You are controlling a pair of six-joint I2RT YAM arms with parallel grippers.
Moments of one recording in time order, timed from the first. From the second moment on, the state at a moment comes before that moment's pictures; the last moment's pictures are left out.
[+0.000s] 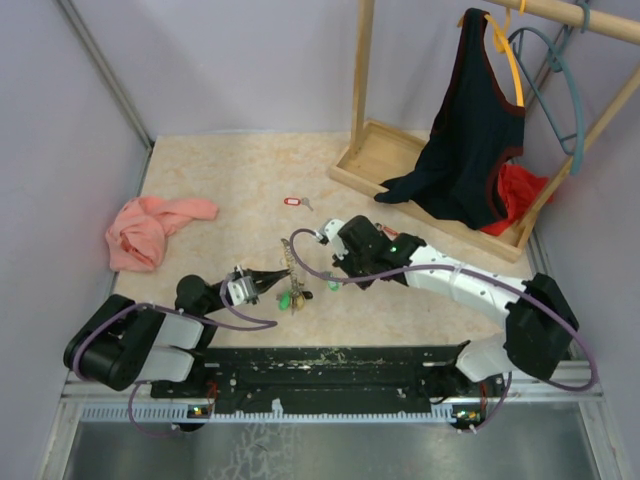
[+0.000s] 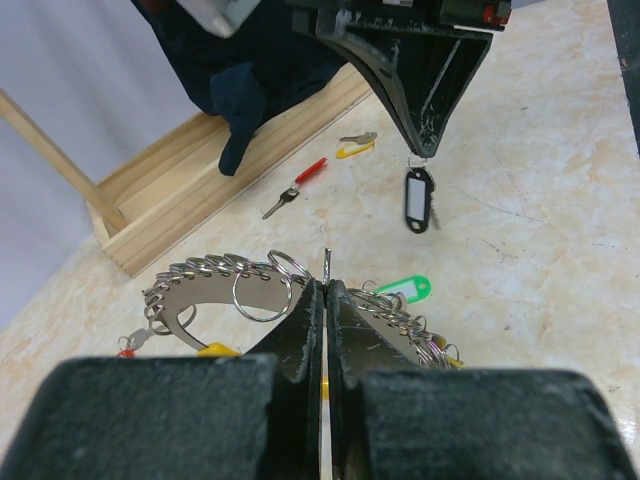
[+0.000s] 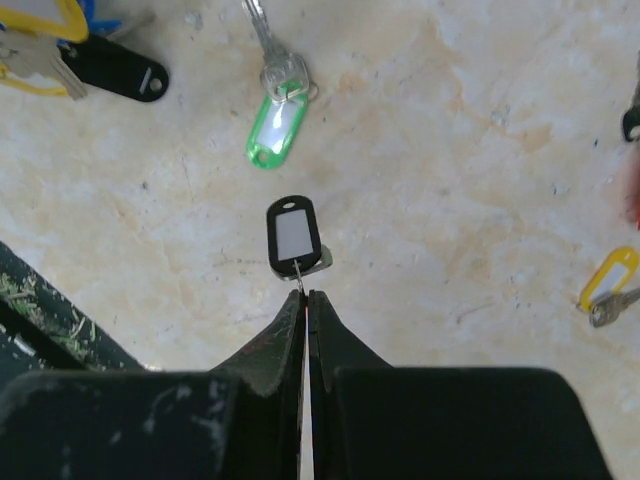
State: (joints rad) left arm -0.40 1.35 0.03 1.52 0.84 0.28; right arm 0.85 1.35 0.96 -0.55 0.05 -0.12
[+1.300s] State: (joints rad) left arm -0.39 1.33 0.04 1.48 0.83 0.28; right arm 0.81 1.68 1.11 -0.63 0.04 -0.06
